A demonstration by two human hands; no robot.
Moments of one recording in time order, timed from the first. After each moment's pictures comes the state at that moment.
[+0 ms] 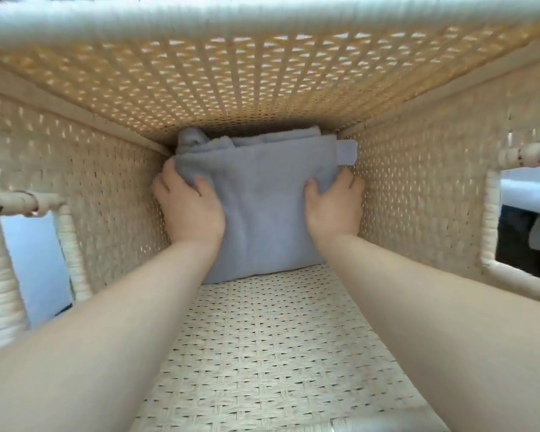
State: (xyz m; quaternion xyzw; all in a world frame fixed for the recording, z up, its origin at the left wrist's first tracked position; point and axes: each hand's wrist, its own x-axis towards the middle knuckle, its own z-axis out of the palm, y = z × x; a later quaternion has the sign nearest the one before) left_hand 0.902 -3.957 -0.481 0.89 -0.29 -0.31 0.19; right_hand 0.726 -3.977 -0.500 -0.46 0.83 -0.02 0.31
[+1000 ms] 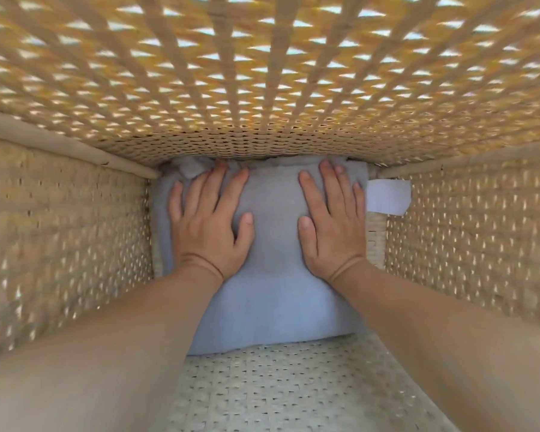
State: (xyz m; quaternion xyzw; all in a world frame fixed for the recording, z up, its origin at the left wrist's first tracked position) left_hand 0.912 -3.958 -0.625 0.74 -0.65 -0.16 0.05; right_hand 0.720 -3.997 -0.629 -0.82 0.55 -0.06 0.16
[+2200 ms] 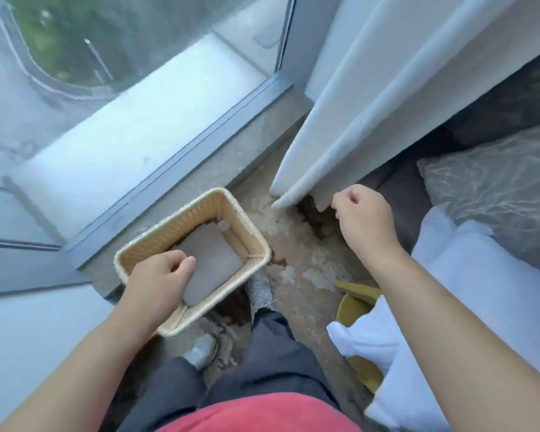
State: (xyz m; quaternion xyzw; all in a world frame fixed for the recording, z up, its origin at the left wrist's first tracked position) left_hand 0.820 -3.914 0.127 0.60 -0.70 -0.38 0.03; right_hand 0.540 -3.858 0.157 -0.30 0.88 -0.25 0.25
